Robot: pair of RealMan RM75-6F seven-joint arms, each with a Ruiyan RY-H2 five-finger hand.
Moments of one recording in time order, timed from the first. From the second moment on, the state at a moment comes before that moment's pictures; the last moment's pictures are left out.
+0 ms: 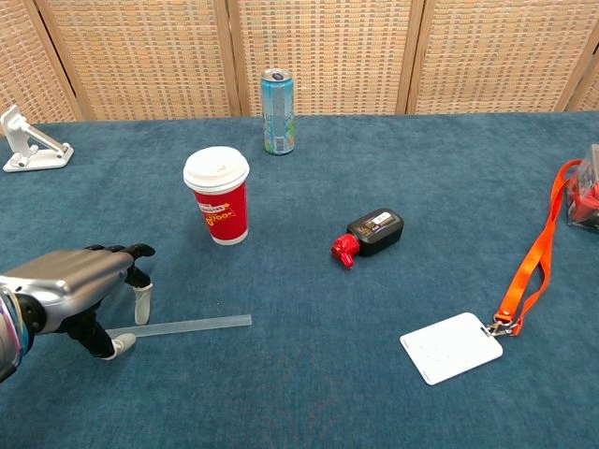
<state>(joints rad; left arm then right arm) -0.53 -1.73 -0.07 -1.76 0.77 1.32 0.96 0.04 -1.16 0.01 -1.62 -1.71 1.62 -0.01</state>
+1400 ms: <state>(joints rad) -0.50 -1.56 -0.12 -1.93 1.05 1.35 0.57 0.04 -1.16 0.01 -1.61 -1.72 1.63 0.00</state>
